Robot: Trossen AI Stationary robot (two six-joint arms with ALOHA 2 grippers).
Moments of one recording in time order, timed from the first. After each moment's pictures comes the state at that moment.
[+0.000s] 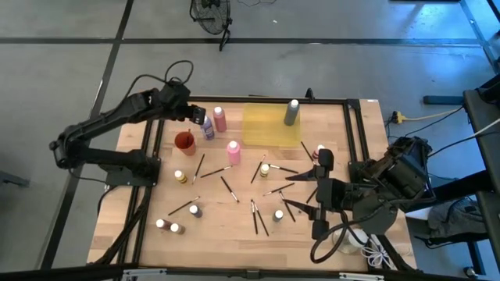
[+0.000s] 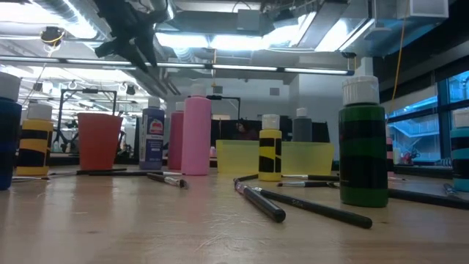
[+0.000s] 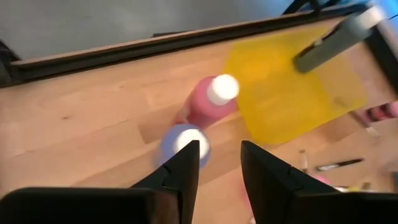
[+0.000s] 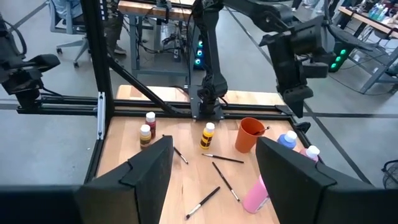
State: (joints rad) left arm 0.55 1.06 1.09 -0.88 -0.16 -0.67; right arm 0.75 1.75 2.33 -1.13 0.83 0.30
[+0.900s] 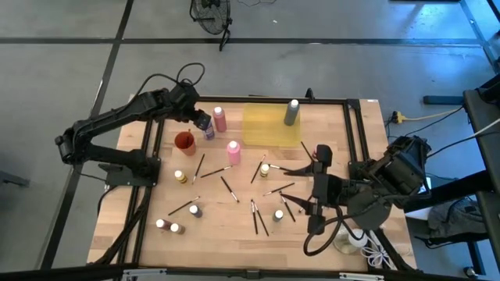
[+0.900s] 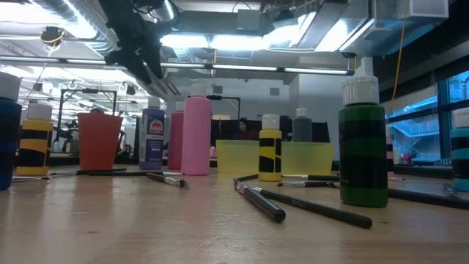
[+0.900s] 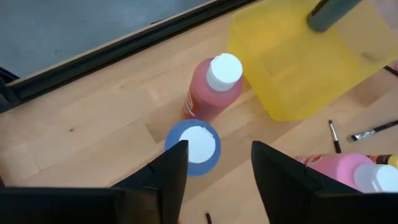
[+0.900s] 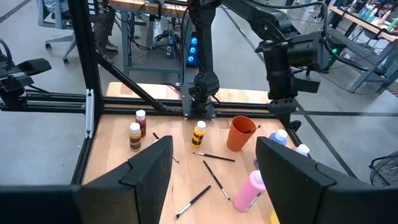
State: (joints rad) left arm 0.55 1.15 1.09 -0.88 -0.13 -0.49; right arm 0.72 1.76 2.33 -1.14 0.83 0.28
